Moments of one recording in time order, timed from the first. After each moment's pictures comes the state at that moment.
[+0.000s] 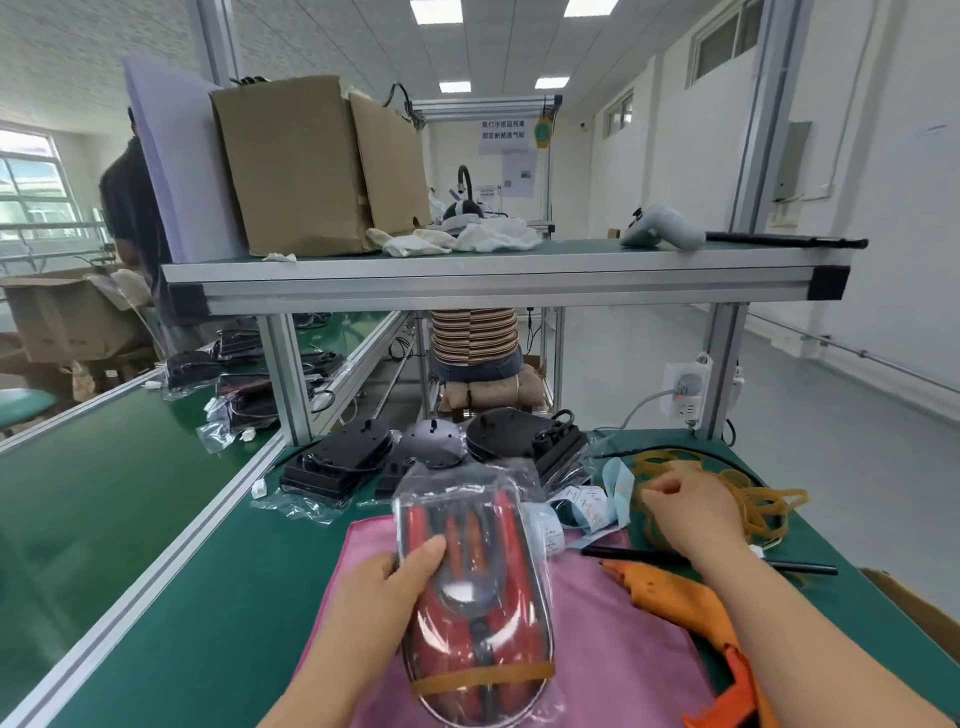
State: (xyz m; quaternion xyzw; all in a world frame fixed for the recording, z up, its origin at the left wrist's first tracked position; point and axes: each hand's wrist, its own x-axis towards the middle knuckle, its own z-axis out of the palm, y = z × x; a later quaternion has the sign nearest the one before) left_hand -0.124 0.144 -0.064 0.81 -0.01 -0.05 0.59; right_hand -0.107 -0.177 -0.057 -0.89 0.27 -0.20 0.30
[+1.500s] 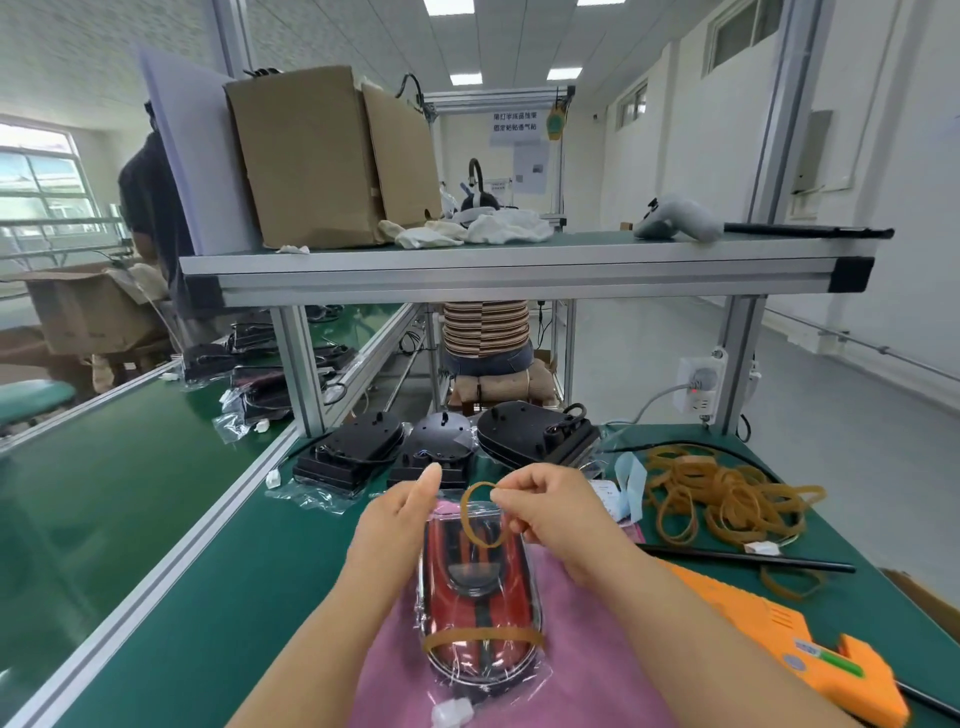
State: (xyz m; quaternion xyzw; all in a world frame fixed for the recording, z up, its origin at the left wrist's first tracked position) left_hand -0.077 0.133 -0.051 0.83 -0.06 0.06 0.54; right_hand -0.108 -0.042 -0.032 -0.77 0.05 -0.06 0.64
